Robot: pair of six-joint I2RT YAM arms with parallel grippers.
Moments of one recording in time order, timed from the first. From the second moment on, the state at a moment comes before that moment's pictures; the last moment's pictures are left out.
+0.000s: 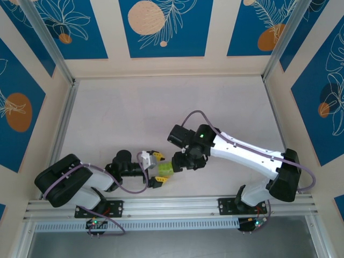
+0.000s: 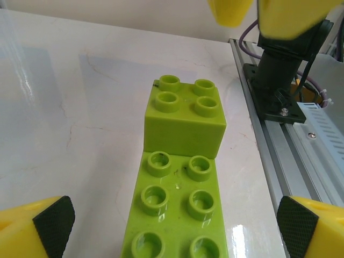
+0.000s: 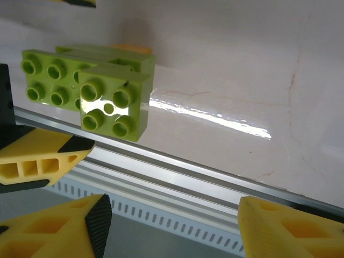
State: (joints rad) left arm -0.74 1.42 0.11 1.04 0.71 0.08; right arm 1.06 1.44 1.29 -1.26 -0.10 0.82
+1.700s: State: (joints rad) left arm -0.74 1.42 0.12 1.00 0.65 0.08; right arm 0.82 1.62 1.27 -1.12 -0.10 0.69
